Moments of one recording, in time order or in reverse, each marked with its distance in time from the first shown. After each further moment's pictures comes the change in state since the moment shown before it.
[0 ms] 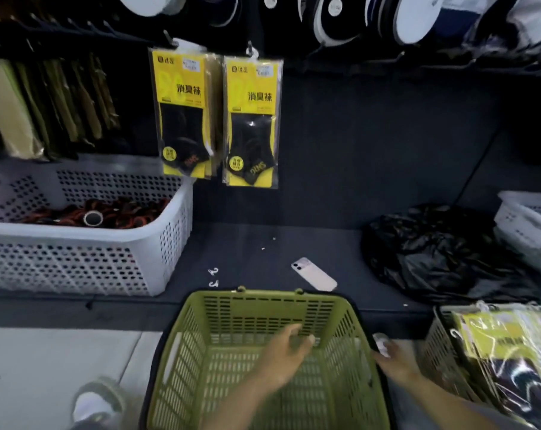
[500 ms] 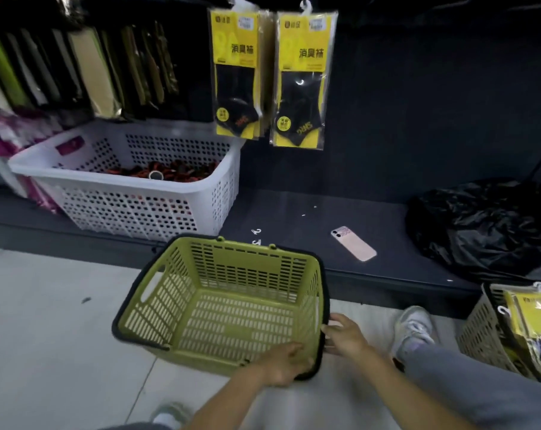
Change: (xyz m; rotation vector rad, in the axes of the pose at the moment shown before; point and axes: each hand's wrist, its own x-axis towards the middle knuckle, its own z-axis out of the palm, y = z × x) left_hand -0.075 -0.085 0.000 0.046 -0.248 -0.323; right_hand -0.072 -0.002 0.133 0.150 -0.334 0.044
